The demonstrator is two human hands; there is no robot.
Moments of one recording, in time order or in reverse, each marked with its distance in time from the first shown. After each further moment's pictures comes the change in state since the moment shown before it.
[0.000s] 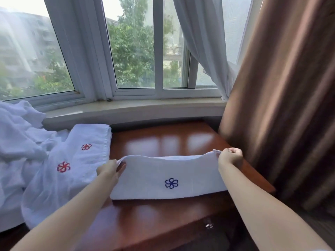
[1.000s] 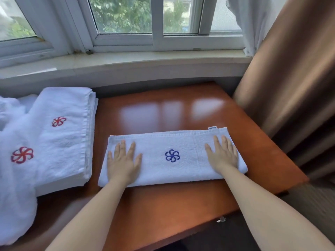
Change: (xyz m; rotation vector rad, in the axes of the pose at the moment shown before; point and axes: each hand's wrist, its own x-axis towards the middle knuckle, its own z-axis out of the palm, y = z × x) left_hand 0.101 -0.116 0.003 1.915 -0.212 0.712; right_hand 0.026 0.119 0.049 -1.333 -0.664 -0.596
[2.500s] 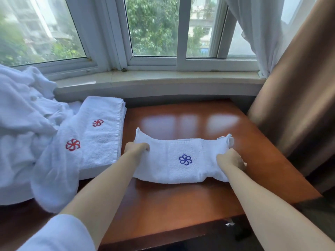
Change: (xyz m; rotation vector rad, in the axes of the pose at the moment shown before) left_hand -0.014 -0.001 -0.100 -1.146 -0.081 -0.616; right_hand -0.036 -0.046 -0.054 0.384 0.010 0.313
